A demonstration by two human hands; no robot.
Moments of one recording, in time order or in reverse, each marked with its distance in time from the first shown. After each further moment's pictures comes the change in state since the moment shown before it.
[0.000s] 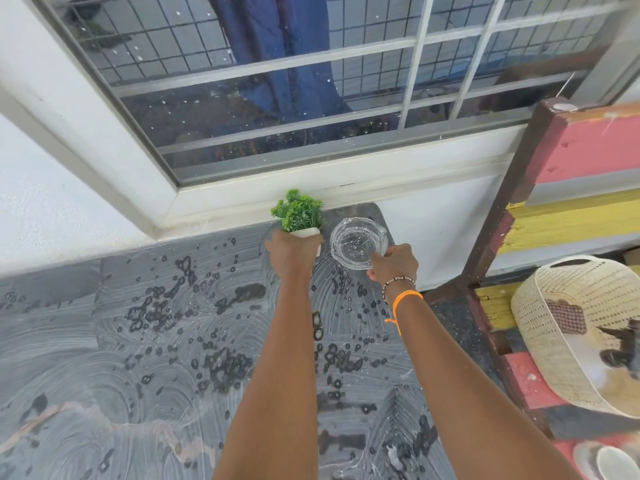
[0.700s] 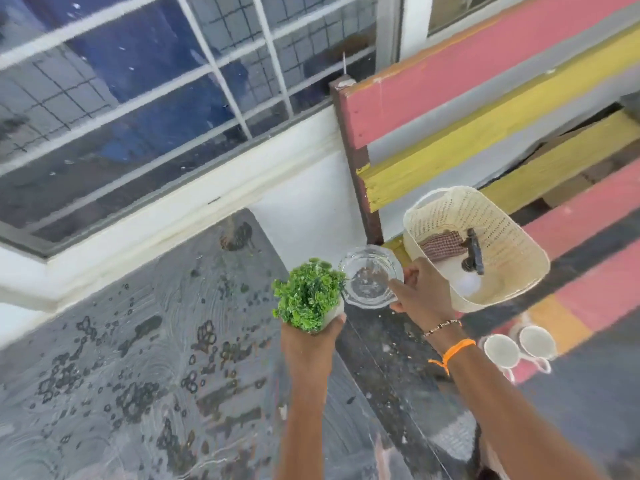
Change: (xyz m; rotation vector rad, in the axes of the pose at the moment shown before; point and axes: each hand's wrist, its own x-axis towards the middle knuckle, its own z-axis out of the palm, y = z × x) left_hand -0.252 -0.078 0.089 -0.200 -0.295 0.306; right_hand -0.057 0.147 -0.235 0.099 0.136 -0.145
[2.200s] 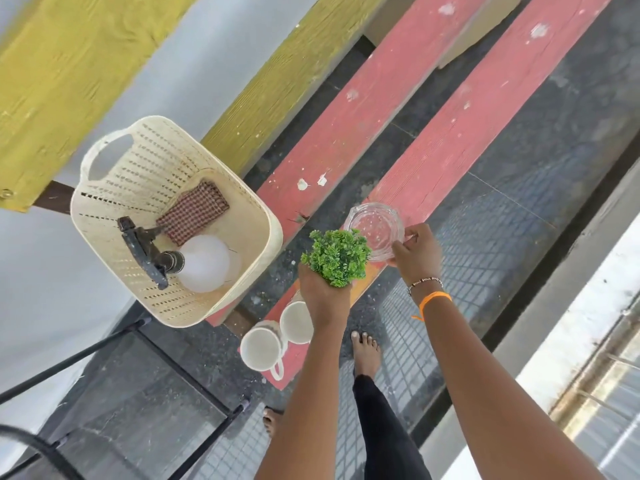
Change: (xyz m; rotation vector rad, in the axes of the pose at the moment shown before) left_hand -0.118 -0.139 0.485 0.533 -0.352 -0.053; right_hand 0.174 0.393 -0.278 0.078 0.286 0.537
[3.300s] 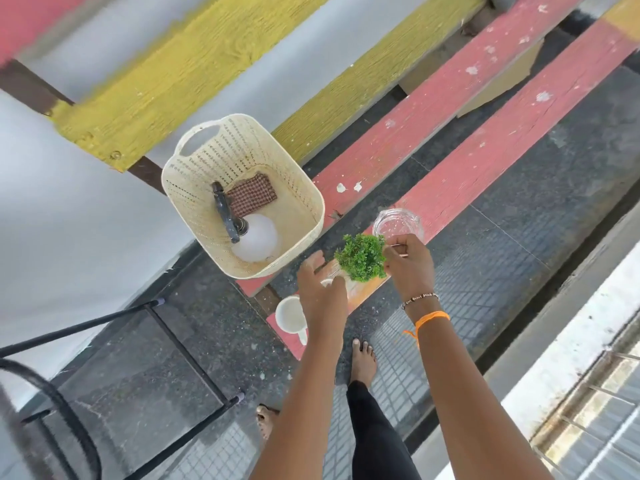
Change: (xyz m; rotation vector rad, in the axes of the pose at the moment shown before) left_hand -0.062 0.022 -0.095 -0.369 0.010 -0.144; right_hand -0.112 -0.060 -0.004 0.142 -0.122 -0.126
